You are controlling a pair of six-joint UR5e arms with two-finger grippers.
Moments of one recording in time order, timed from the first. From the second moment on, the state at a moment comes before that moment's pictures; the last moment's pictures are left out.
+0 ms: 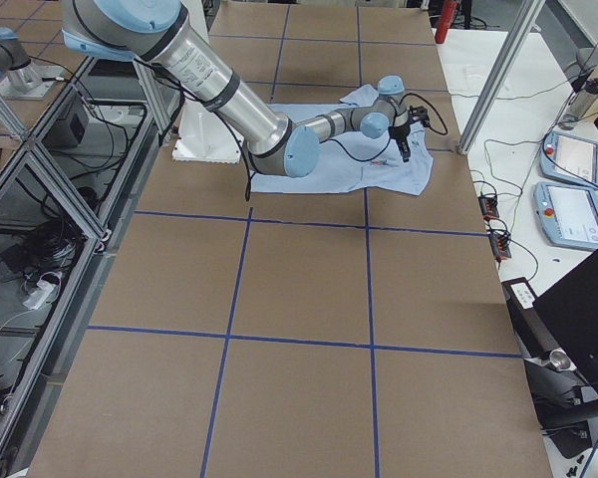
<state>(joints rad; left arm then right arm) -1.51 -1.76 -1.45 -1.95 -2.35 0.01 0.76 -0.55 0.87 -1.04 1.76 0.88</state>
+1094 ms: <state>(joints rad) -1.01 -1.88 -1.54 -2.18 -2.04 -1.06 0.98 -0.96 1.58 -1.64 2.19 0.82</state>
